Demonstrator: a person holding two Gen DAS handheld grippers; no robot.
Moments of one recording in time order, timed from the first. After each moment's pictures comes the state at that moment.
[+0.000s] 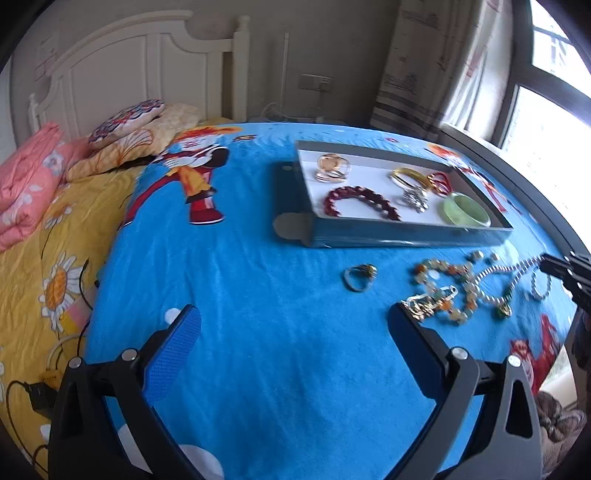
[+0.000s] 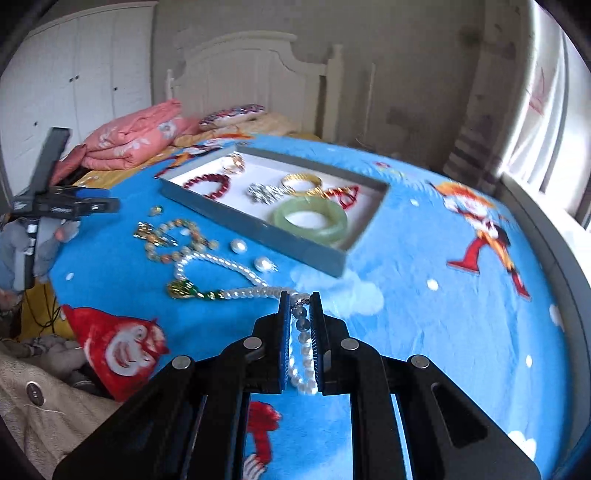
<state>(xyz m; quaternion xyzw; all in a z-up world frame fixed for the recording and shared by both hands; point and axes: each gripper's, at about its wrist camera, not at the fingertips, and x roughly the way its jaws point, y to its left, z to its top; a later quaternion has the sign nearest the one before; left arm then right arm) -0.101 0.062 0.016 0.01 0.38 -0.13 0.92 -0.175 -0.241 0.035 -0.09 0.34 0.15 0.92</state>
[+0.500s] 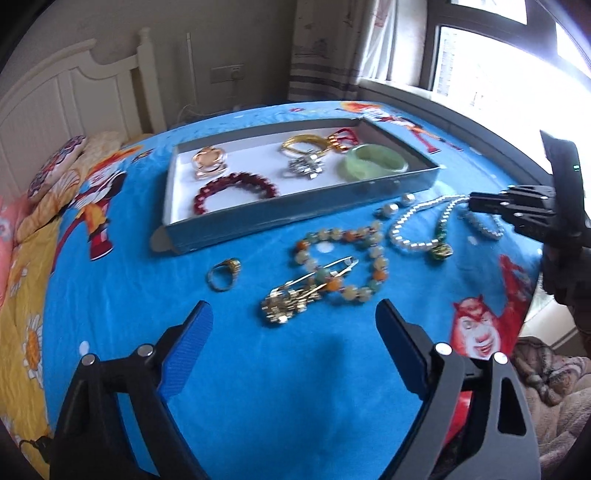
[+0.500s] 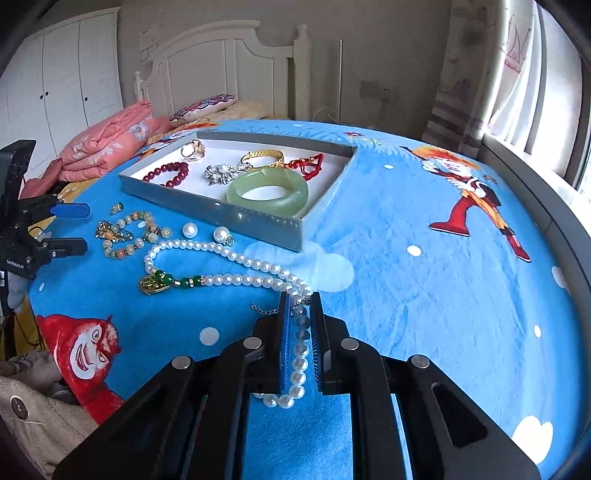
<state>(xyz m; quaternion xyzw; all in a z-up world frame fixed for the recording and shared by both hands) -0.116 -0.020 0.014 0.10 0.39 -0.25 0.88 -0.158 -0.260 0.012 -0.05 0.37 0.12 0.92</state>
